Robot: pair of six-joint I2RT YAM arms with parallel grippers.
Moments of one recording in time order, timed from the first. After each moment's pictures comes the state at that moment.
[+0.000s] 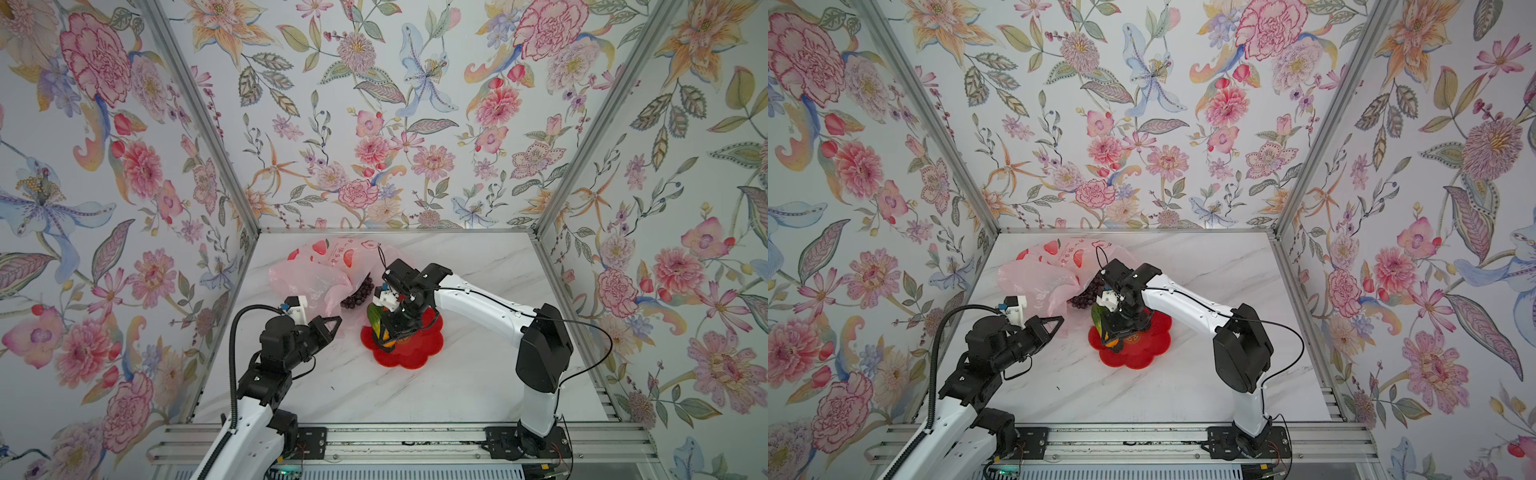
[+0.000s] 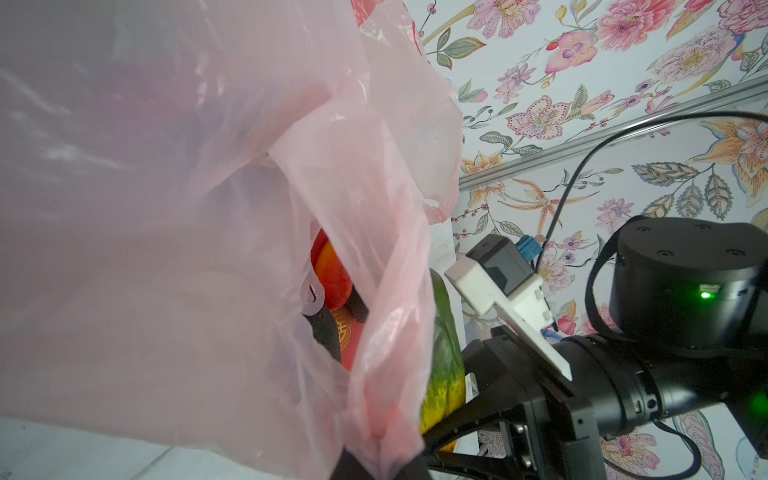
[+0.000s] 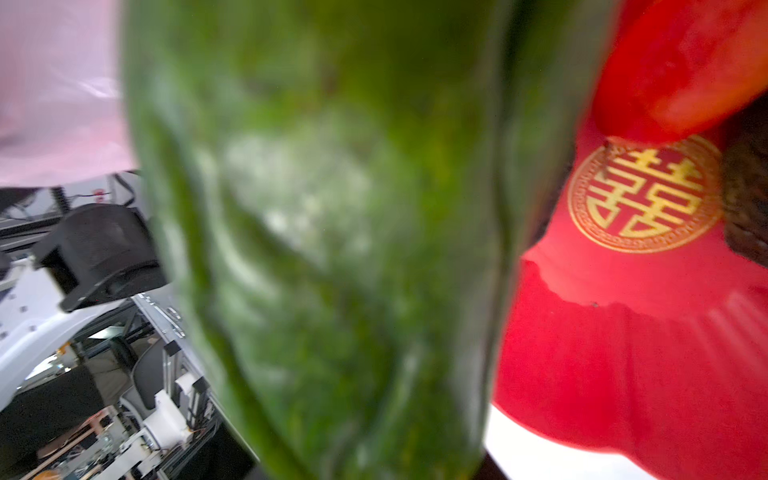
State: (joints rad) left arm -0.25 0.63 0.41 -0.16 0.39 -0.95; right arm 0.87 1.92 1.70 -1.09 -0.52 0.38
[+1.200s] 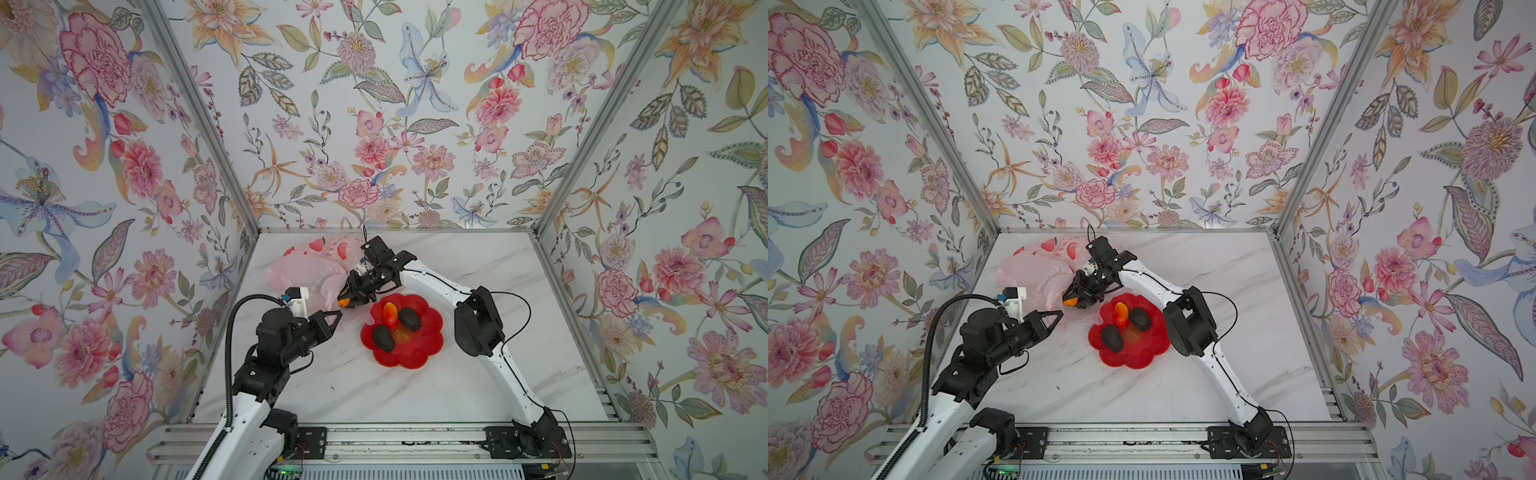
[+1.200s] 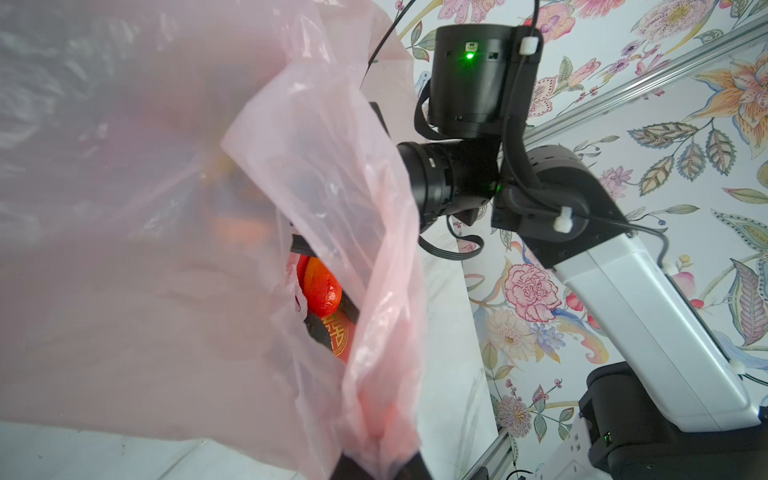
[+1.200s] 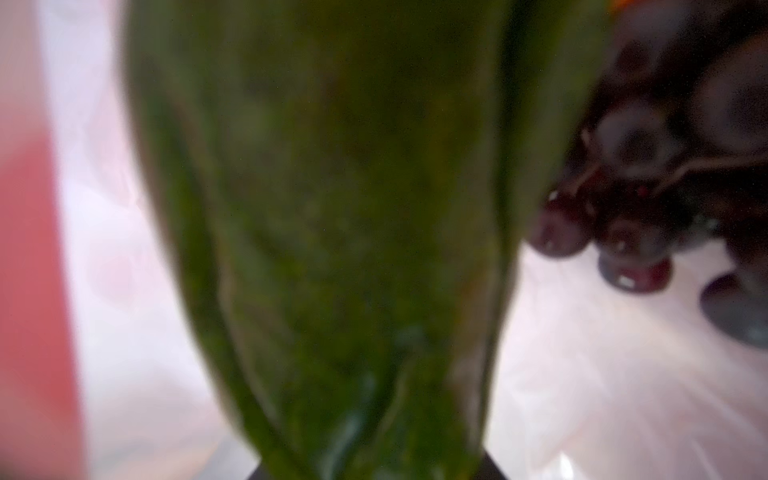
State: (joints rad) left arm -0.25 0.66 0.52 -0.24 0.41 -0.83; right arm 0.78 2.48 2.20 -0.58 -0.83 0.95
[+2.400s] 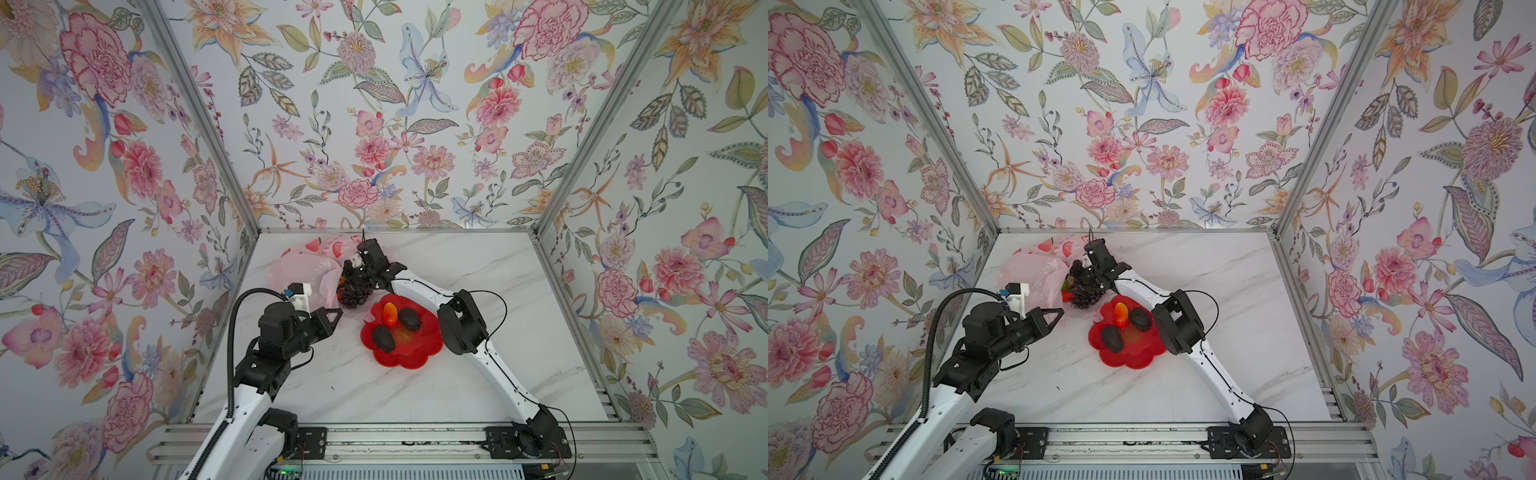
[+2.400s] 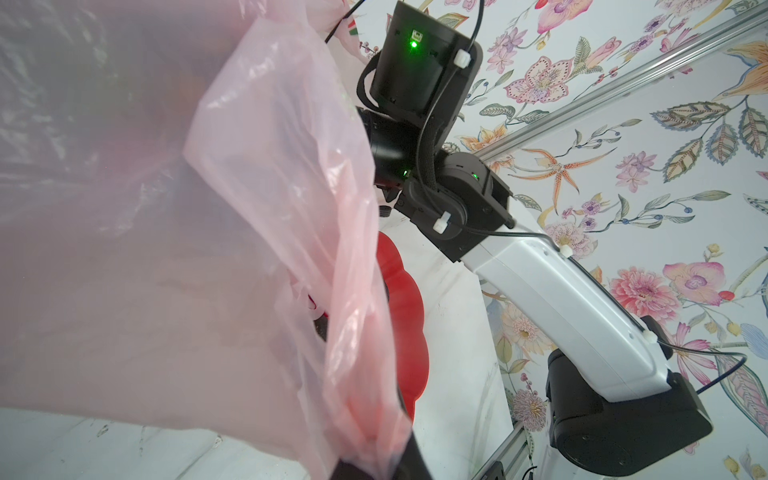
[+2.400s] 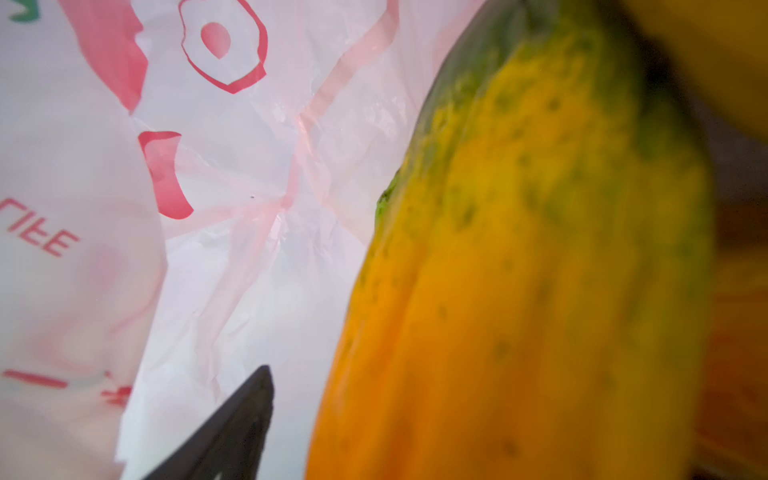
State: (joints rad) left arm -0.25 0.71 0.57 -0.27 0.41 -0.78; right arm 0.77 2.69 2.37 -0.20 -0.69 1.23
